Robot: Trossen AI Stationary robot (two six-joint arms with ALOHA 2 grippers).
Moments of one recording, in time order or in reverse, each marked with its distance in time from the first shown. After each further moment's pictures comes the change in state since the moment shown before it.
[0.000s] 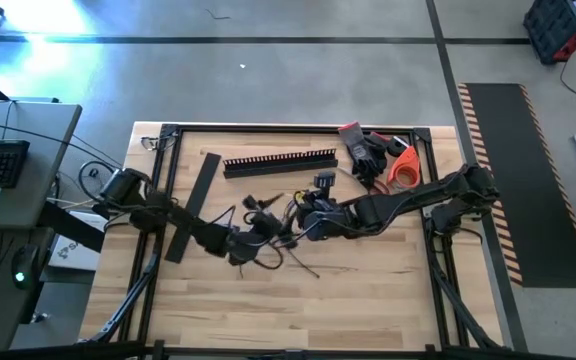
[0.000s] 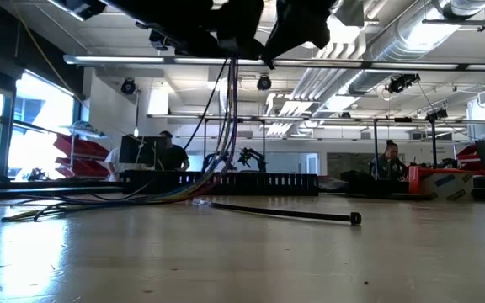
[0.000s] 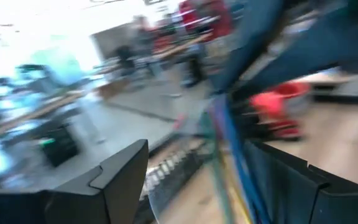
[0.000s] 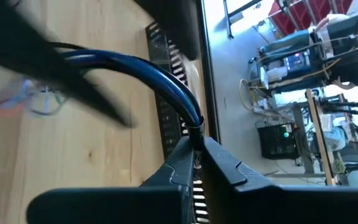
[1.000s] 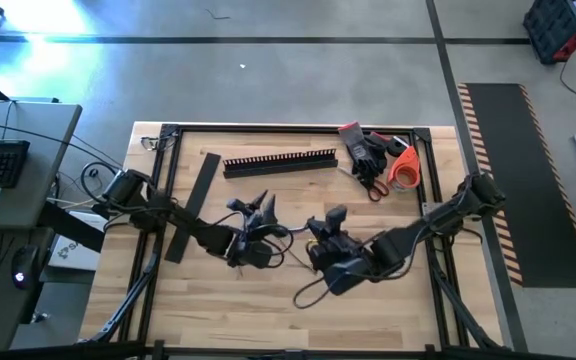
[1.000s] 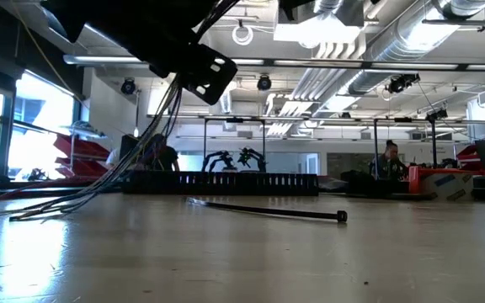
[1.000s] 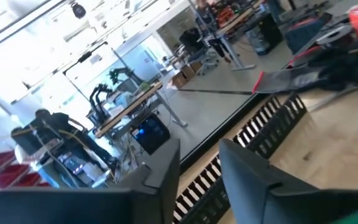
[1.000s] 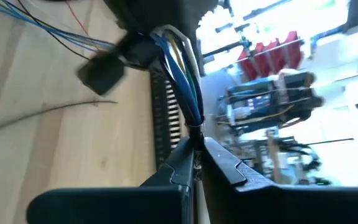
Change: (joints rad) left arm -0.009 0.011 -0.001 -0.385 -0.278 -0.108; right arm 0.278 -0.001 0.000 -0.026 0.252 -0.003
